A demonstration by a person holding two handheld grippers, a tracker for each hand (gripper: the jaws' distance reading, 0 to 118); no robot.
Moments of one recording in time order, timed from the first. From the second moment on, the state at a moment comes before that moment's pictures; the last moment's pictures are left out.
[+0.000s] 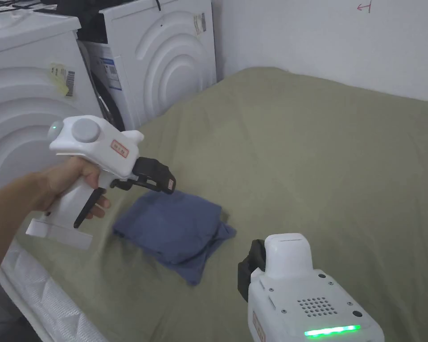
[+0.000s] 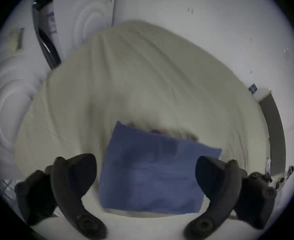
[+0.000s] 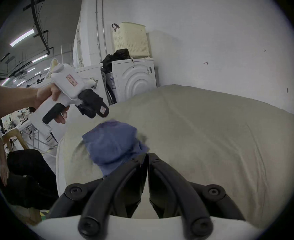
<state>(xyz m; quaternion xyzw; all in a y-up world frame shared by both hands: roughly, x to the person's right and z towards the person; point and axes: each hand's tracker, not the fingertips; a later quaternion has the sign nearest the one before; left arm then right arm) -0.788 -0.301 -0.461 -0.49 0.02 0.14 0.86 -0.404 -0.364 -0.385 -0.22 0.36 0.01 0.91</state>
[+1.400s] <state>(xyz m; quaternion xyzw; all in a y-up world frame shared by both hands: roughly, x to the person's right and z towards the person) -0.173 -0.178 -0.235 -0.09 -0.02 -0.02 1.00 0.061 -0.185 -0.214 -0.07 -0.01 0.02 1.00</state>
